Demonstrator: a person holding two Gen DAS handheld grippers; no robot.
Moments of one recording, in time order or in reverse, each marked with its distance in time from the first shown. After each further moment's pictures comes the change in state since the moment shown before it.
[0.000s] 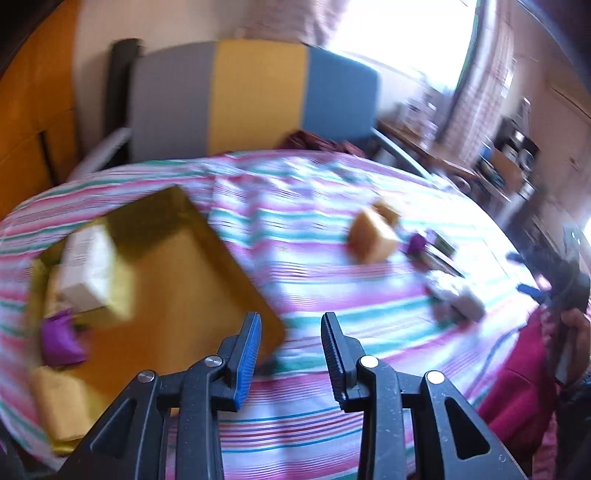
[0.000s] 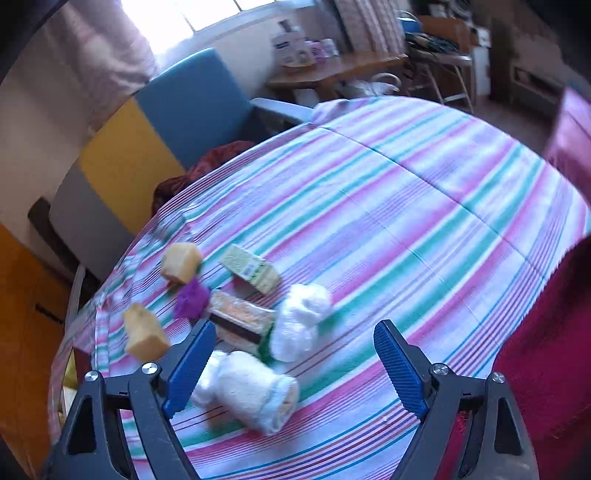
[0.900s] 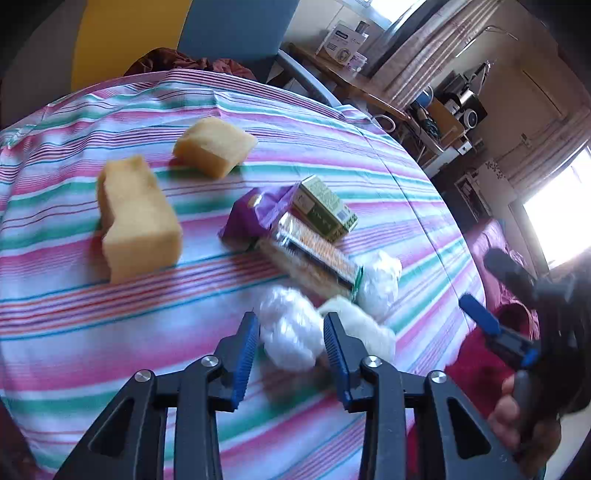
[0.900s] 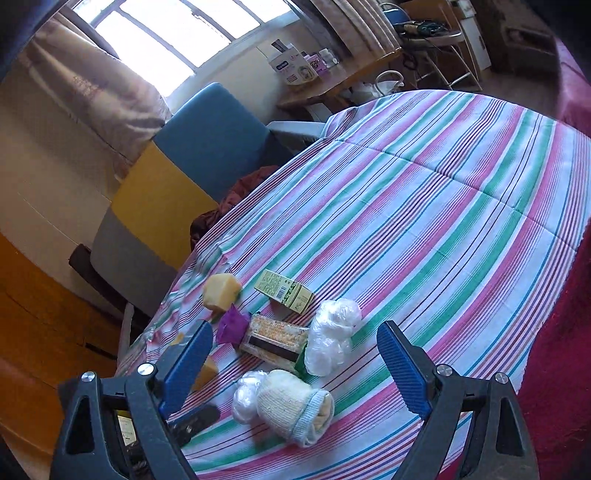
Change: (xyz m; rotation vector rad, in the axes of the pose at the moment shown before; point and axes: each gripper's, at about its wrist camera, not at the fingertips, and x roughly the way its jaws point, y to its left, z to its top) left arm 0.158 -0.168 0.058 0.007 0.278 -0.334; right arm -0.007 -0.009 -0.004 0.081 -0.078 0.195
